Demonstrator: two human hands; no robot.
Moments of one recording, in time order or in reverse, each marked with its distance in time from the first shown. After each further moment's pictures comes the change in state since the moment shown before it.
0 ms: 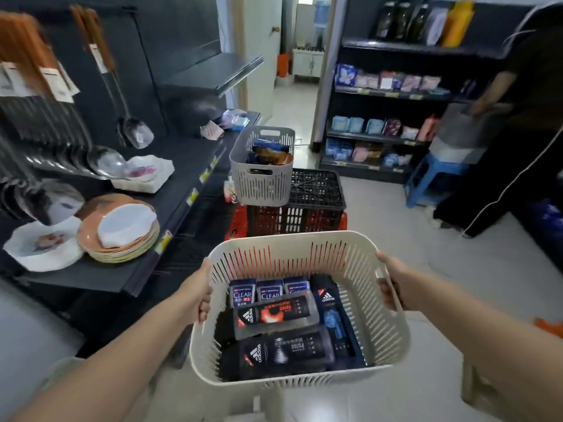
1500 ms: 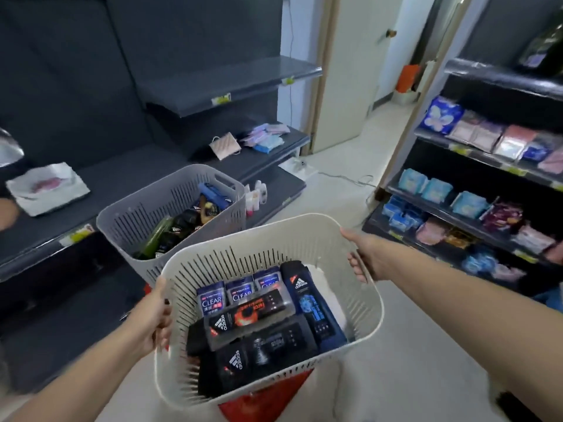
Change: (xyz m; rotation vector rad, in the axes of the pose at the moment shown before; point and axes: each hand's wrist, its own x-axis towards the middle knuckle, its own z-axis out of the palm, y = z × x) left_hand 0.270 0.353 0.415 -0.578 0.474 -0.067; right_hand 0.484 -0.601 -0.197 -0.566 -0.438 -0.262
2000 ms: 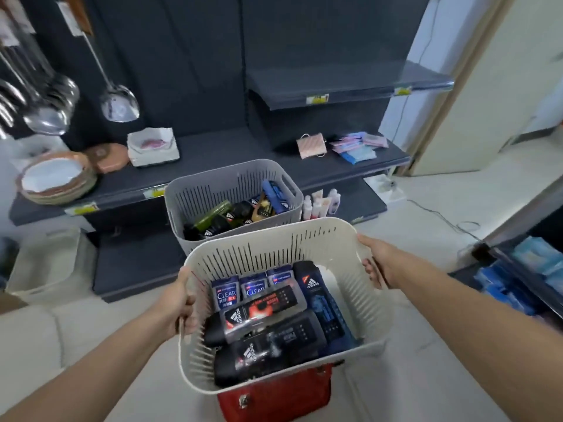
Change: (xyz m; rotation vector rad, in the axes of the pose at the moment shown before) left_hand 0.005 0.004 0.053 -0.242 0.314 -0.131; right_hand 0.122 -0.112 0.020 -0.297 -0.154 -0.083
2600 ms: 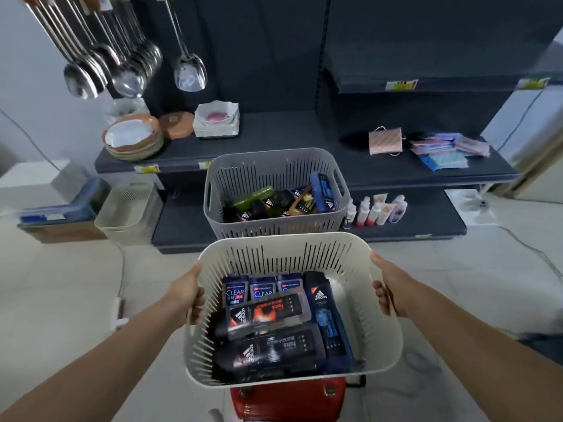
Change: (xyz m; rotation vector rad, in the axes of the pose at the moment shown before) left_hand 0.027 -0.022 0.024 -0.123 0.252 -0.122; right_hand 0.087 -0.017 0.031 -0.123 -0.159 -0.006
